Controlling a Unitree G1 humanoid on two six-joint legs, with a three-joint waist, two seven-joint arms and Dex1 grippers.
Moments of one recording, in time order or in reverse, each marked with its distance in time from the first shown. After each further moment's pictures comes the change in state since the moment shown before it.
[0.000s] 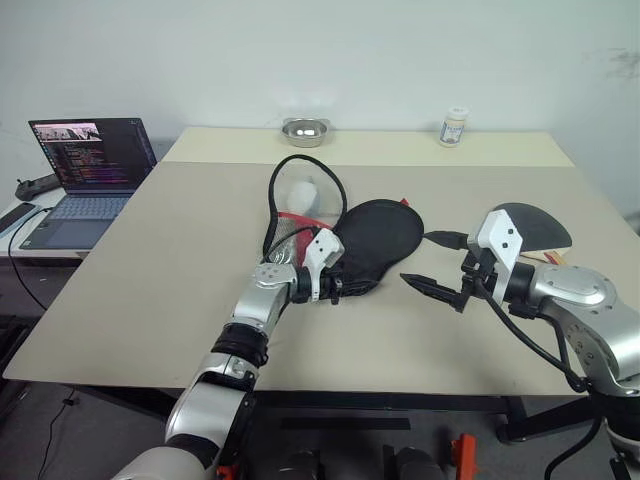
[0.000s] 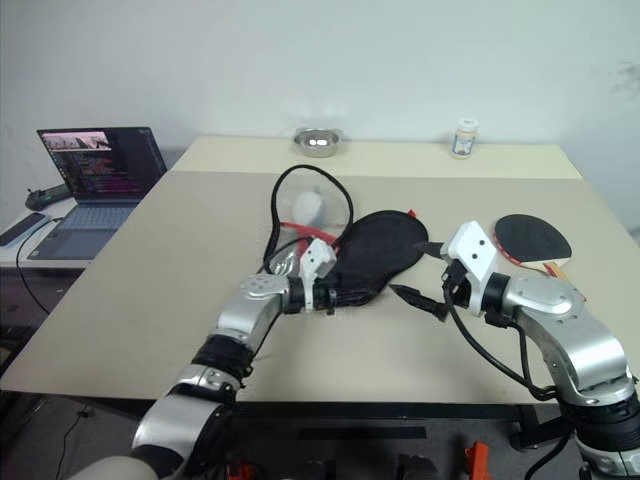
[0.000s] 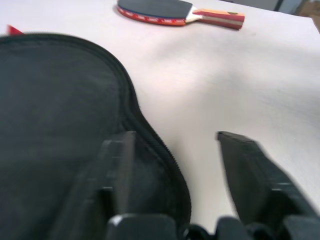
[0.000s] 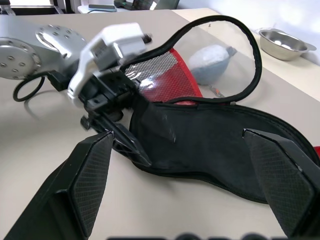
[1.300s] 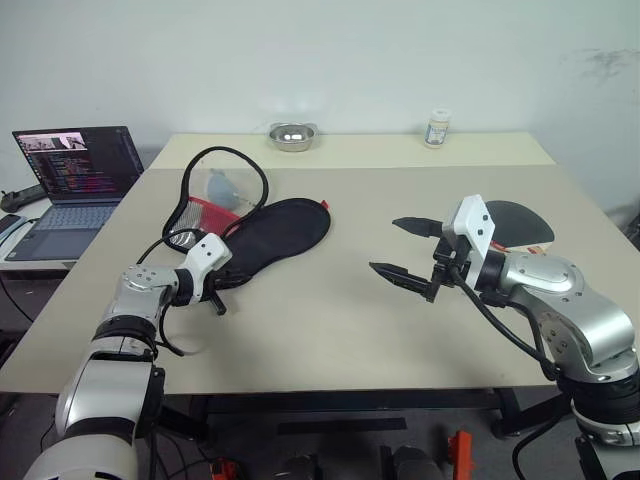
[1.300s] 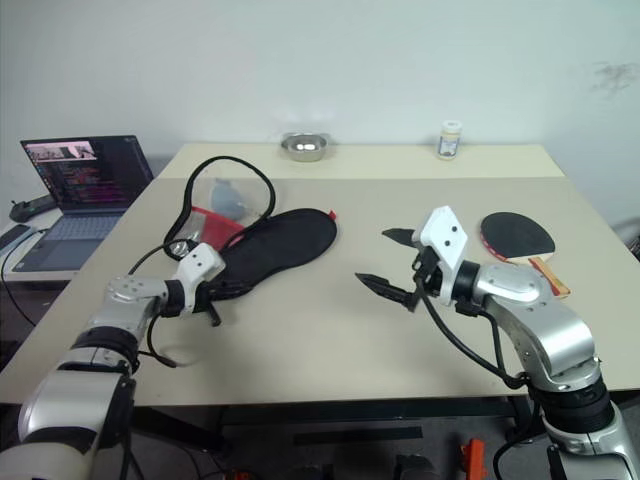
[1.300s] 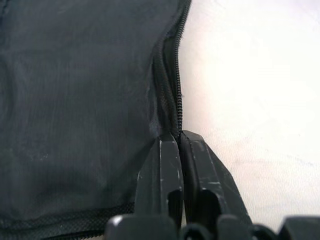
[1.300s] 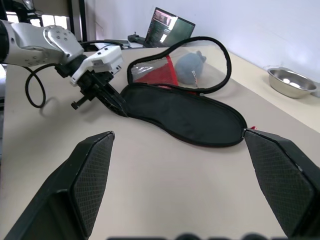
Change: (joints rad) left arm -0.126 0.433 0.068 0.626 0.114 -0.352 -0.019; right arm -0.120 0.110 0.069 -0.005 0.016 0.023 -0.023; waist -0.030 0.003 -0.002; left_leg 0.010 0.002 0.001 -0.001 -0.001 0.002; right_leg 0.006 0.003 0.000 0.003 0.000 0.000
